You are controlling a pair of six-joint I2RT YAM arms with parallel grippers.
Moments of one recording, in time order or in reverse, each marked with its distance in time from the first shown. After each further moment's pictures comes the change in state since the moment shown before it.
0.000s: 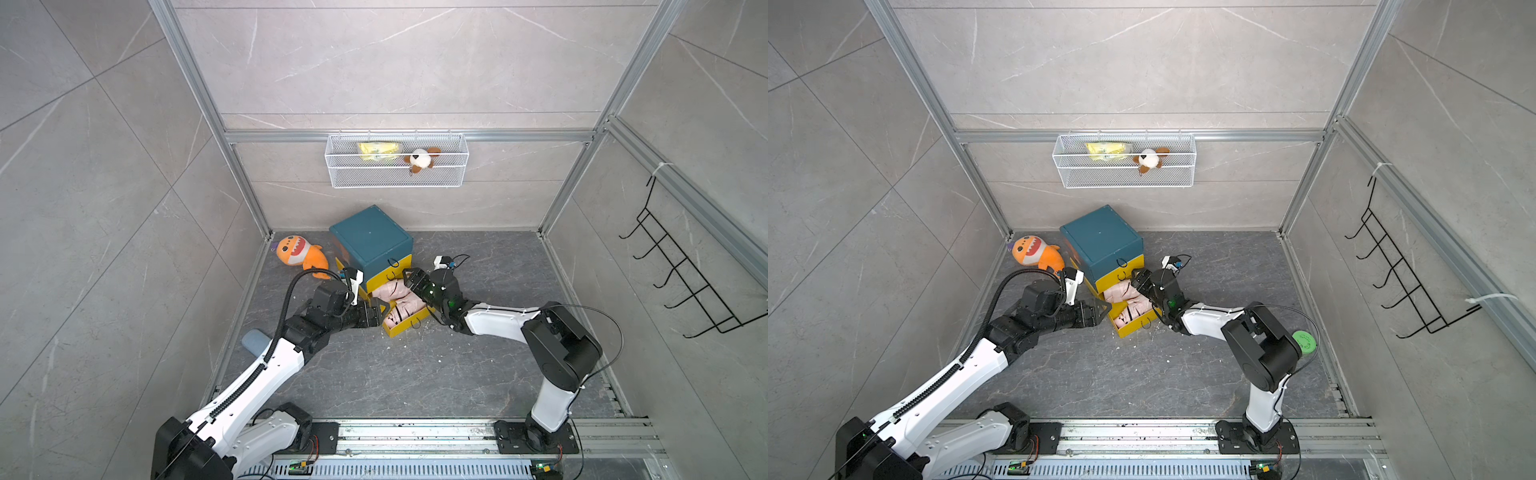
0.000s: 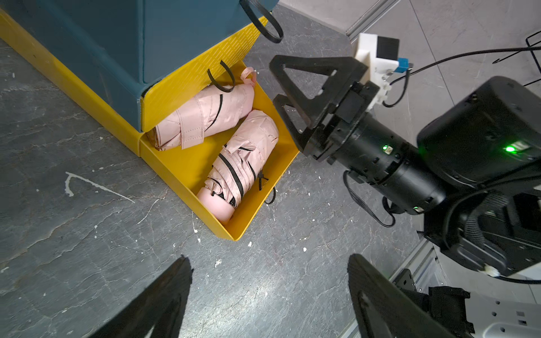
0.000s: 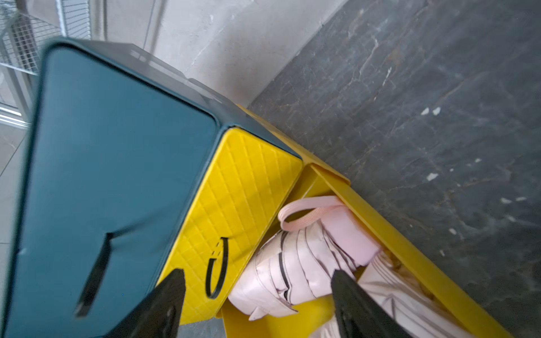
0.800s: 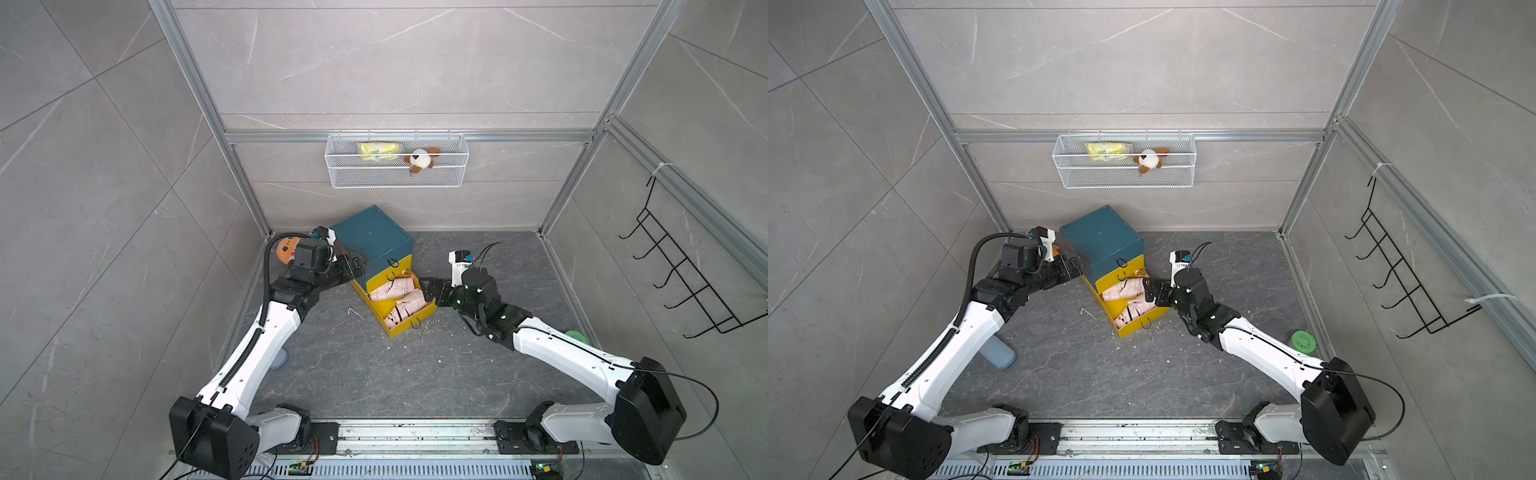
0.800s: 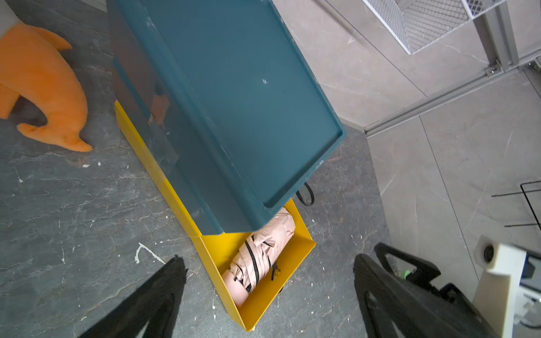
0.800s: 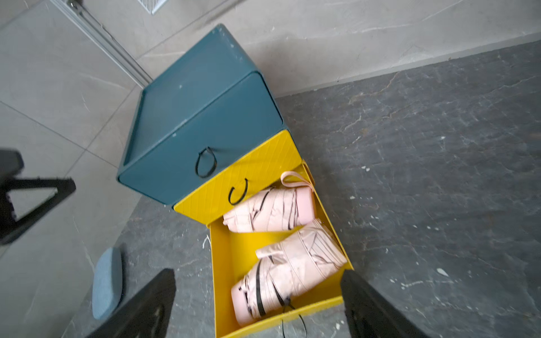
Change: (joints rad) left arm 0.237 0.222 0.369 -0.082 -0.036 -0.063; right arm -0.004 -0.471 -0.085 -0.470 -0.073 -0.496
